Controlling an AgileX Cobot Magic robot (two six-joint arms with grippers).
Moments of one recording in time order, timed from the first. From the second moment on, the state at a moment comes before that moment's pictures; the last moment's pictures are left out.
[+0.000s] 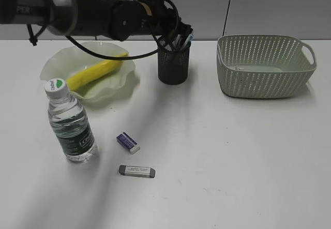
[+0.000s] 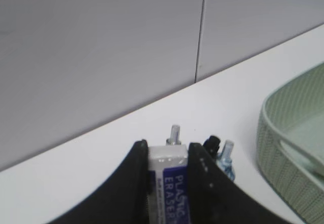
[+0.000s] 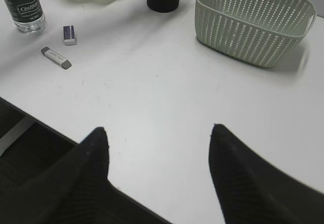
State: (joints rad) left arm -0.57 2.22 -1.70 0.02 -0.05 -0.02; right arm 0.61 -0.01 -0.51 -0.05 1.04 0.00
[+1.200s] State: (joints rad) left arm -0.57 1.44 -1.54 0.01 1.13 0.00; right arm 0.61 -0.01 -0.51 -0.05 1.04 0.00
